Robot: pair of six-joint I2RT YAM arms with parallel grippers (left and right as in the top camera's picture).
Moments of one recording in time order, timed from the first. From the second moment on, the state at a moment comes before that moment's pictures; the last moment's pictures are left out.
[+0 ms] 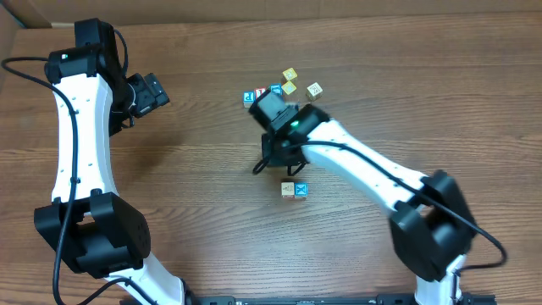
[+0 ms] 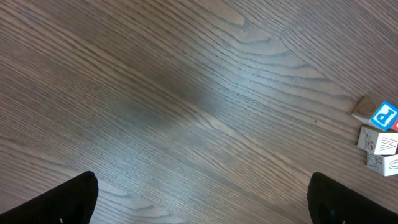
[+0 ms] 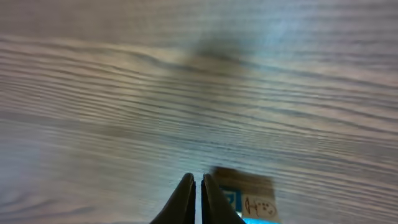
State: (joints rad) left arm 0.20 1.88 1.84 -1.31 -0.01 -0.39; right arm 0.76 2.02 1.60 -0.92 0.04 0.67
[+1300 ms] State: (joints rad) left arm 0.20 1.88 1.84 -1.30 -0.01 -0.39; right arm 0.76 2.10 1.60 -1.04 -0.05 0.67
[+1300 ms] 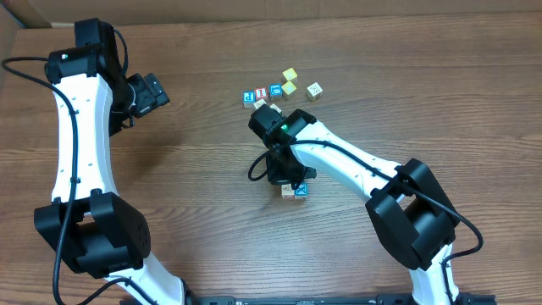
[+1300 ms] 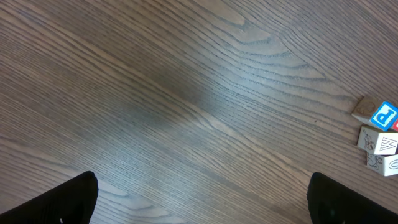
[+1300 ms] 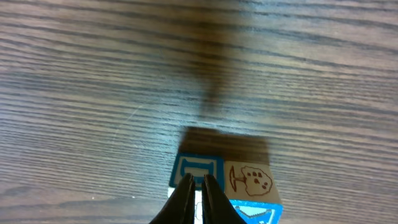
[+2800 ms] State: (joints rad) left arm 0.20 1.88 1.84 -1.31 -0.01 -0.39; right arm 0.52 2.09 2.31 -1.04 -0.05 0.40
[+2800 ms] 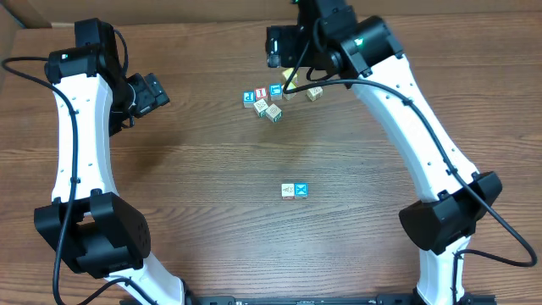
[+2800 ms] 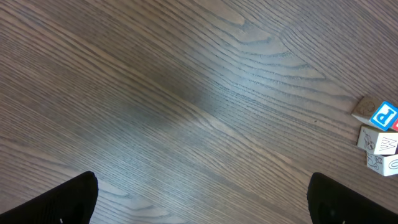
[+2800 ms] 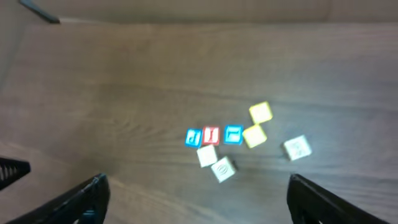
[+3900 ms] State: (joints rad) left arm 0.20 1.88 1.84 -1.31 -0.01 -0.39; right arm 0.56 2.40 2.11 -0.85 -0.08 0.24
